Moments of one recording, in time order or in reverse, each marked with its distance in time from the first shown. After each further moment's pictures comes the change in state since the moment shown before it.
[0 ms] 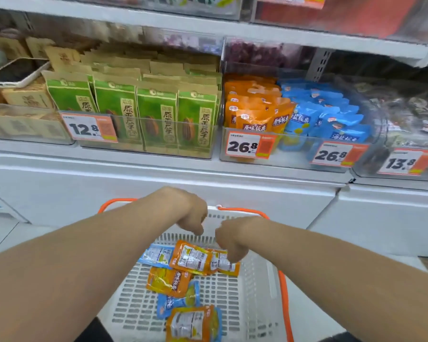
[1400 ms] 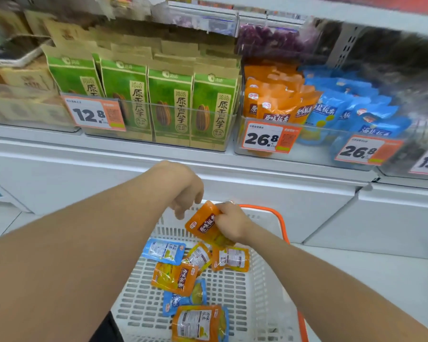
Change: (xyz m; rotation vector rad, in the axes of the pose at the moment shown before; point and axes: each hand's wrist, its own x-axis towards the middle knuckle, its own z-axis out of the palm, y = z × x) left_hand 0.010 -0.048 -0.016 -0.048 -0.075 -0.038; right_hand 0.053 -0.010 0.011 1.204 0.649 0.017
